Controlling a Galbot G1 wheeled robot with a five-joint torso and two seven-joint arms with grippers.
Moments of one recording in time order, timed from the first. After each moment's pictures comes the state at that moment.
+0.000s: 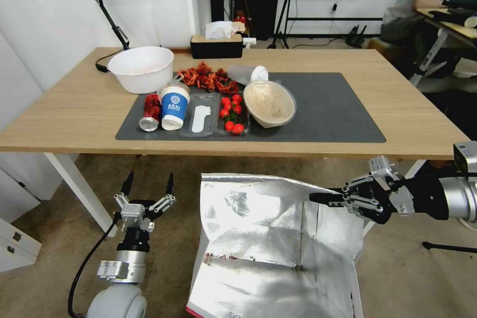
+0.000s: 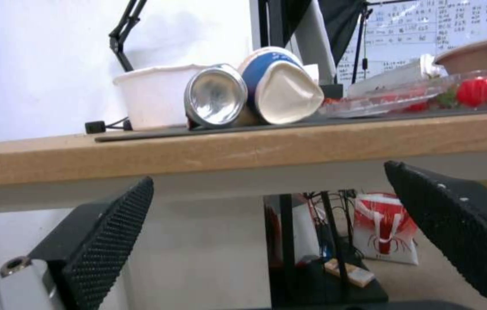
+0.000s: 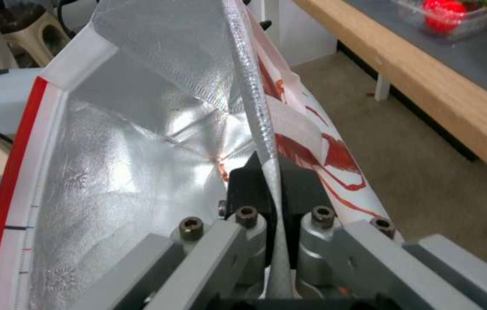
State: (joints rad) left arm 1.64 -1.29 -0.49 -1.97 -0.19 -0.46 -0.11; right arm -1.70 0.33 1.09 2.22 1.04 -0.48 -0.92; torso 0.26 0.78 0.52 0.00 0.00
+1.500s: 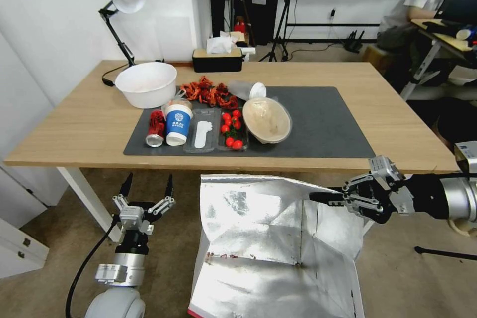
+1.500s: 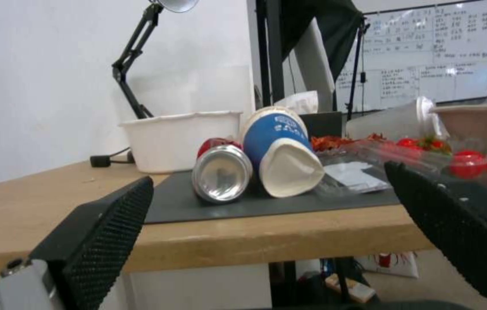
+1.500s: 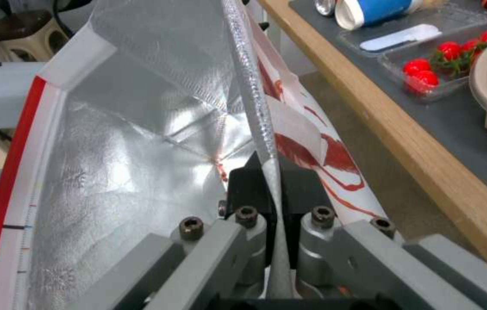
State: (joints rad) left arm 1.66 -1.29 -0.50 -1.98 -0.18 -0.47 -0.11; right arm -1.68 0.33 1.08 2.22 1.02 -0.46 -0.92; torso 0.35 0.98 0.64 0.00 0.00
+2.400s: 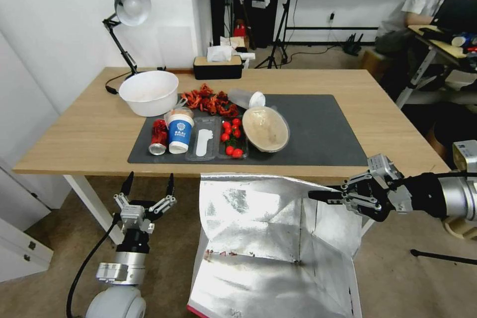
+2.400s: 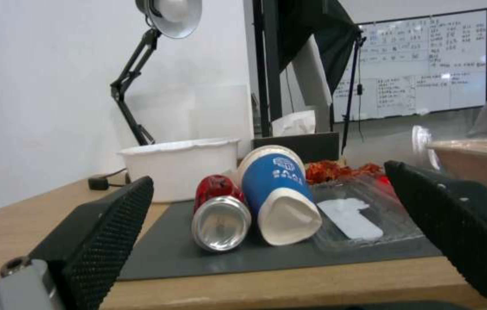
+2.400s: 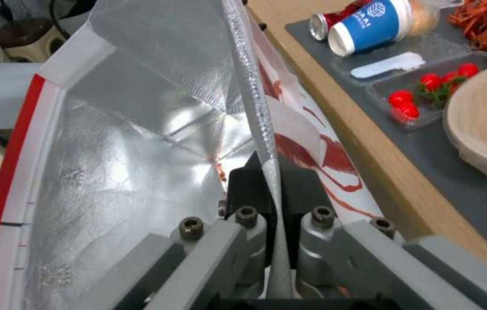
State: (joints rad) left arm 1.64 -1.29 -0.49 -1.98 -0.18 -0.47 -0.10; right arm -1.66 0.33 1.06 2.22 1.02 -0.46 -0.92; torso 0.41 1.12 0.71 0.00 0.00
